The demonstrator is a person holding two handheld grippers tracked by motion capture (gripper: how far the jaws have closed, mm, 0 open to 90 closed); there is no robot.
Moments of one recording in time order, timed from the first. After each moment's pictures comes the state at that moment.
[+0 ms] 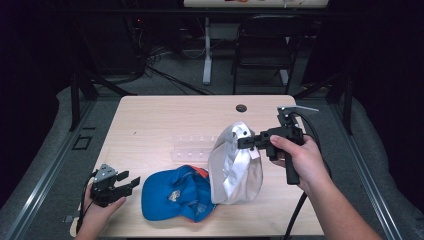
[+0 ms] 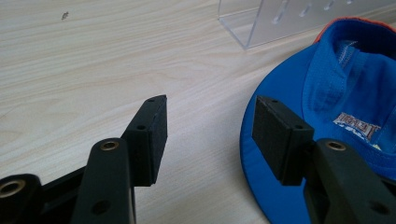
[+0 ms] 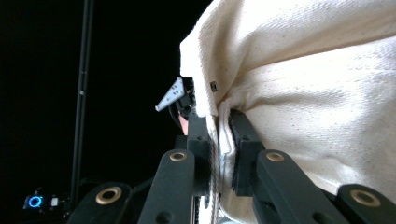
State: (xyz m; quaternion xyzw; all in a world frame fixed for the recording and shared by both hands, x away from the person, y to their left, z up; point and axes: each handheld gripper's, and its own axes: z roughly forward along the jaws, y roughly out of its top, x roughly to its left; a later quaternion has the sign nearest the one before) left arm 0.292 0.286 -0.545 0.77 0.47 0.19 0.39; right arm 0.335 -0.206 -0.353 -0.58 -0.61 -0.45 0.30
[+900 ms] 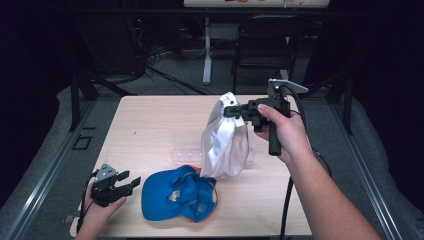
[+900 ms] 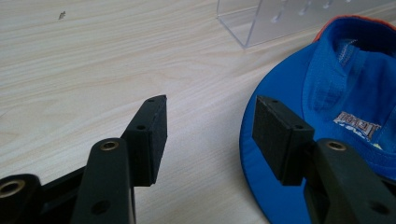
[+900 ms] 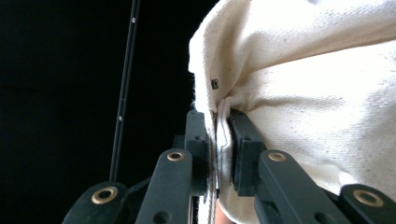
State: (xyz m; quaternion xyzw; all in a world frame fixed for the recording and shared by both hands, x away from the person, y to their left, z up) left arm 0.294 0.285 -0.546 0.77 0.47 0.19 0.39; right arm 0.378 -0.178 -0.321 -0.57 -0.56 -0.51 0.32
